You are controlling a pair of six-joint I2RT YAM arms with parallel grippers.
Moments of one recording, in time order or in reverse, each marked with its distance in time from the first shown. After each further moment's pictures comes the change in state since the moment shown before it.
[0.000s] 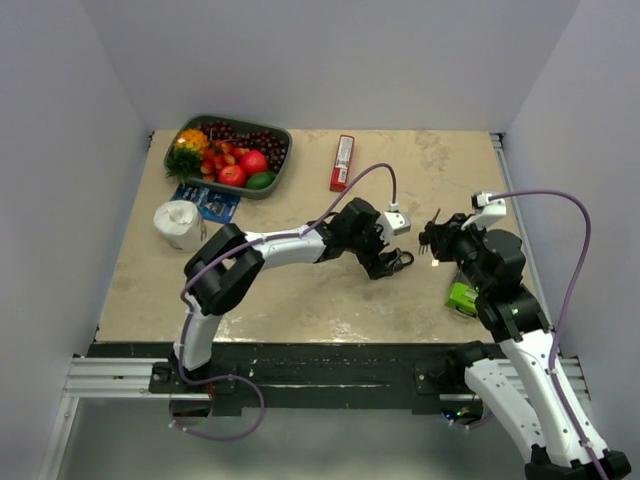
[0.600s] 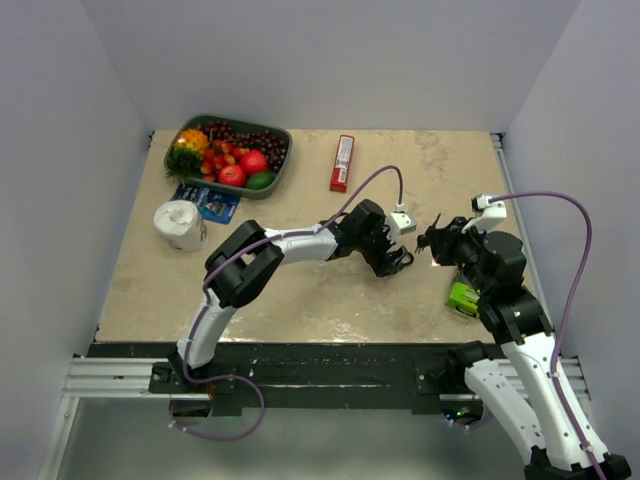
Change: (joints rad) left arm 0.000 0.179 0.151 -0.002 -0.023 -0.023; right arm -0.002 -0.024 0.009 -0.069 -0.004 0.003
